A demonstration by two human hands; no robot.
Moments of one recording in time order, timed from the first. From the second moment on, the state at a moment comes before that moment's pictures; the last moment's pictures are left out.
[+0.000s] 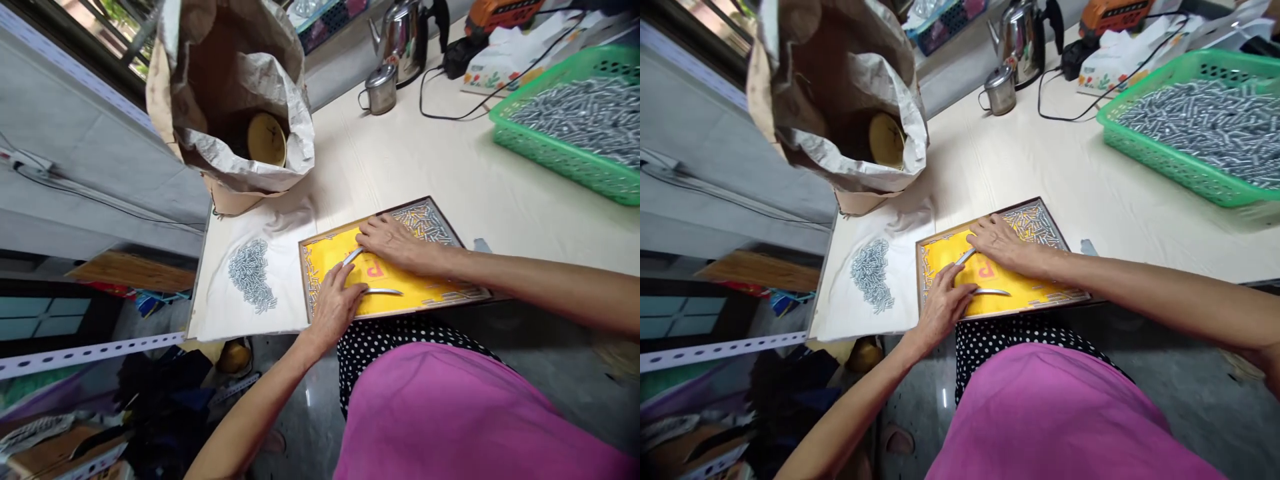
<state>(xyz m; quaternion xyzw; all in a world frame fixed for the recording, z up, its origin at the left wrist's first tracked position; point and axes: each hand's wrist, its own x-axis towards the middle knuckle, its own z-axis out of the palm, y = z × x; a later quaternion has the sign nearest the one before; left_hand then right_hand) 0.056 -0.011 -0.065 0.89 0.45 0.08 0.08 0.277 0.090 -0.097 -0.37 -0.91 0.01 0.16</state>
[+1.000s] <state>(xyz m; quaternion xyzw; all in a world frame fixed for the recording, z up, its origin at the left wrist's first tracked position) -0.042 0.063 -0.038 0.59 0.72 0.22 0.29 0.276 0.019 -0.097 -0.39 -0.90 0.16 0.12</state>
